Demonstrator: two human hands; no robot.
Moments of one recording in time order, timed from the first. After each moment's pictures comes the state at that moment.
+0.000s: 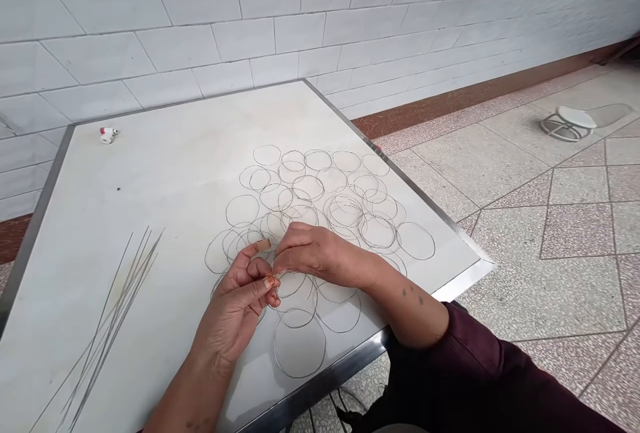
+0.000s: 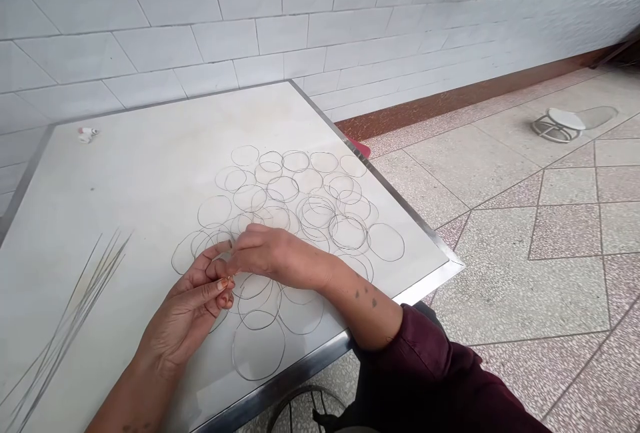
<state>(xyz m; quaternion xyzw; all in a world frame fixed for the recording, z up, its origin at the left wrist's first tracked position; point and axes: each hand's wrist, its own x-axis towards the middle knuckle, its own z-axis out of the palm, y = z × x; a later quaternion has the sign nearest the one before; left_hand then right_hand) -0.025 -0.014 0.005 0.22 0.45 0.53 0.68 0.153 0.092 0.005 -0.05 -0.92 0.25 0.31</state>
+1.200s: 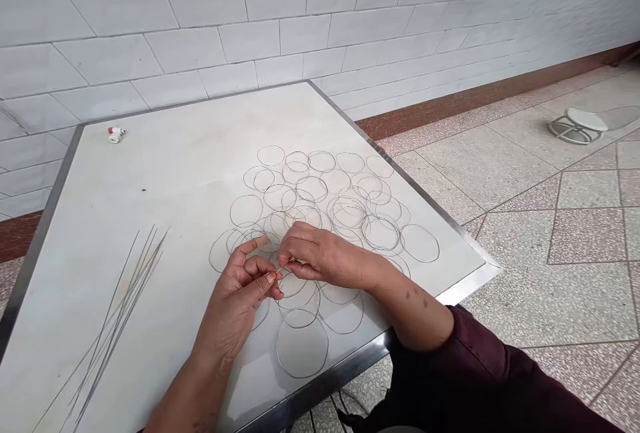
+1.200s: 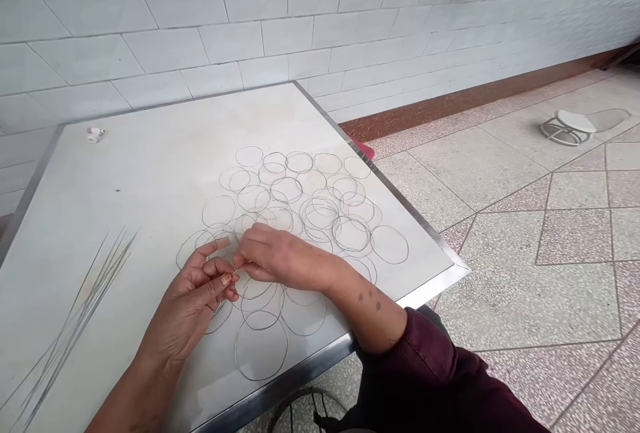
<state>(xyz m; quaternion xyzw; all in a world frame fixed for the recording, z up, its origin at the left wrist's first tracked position) -0.027 -0.015 0.009 0.30 0.51 0.51 0.62 0.153 0.092 -0.001 -0.07 -0.92 0.26 0.30</state>
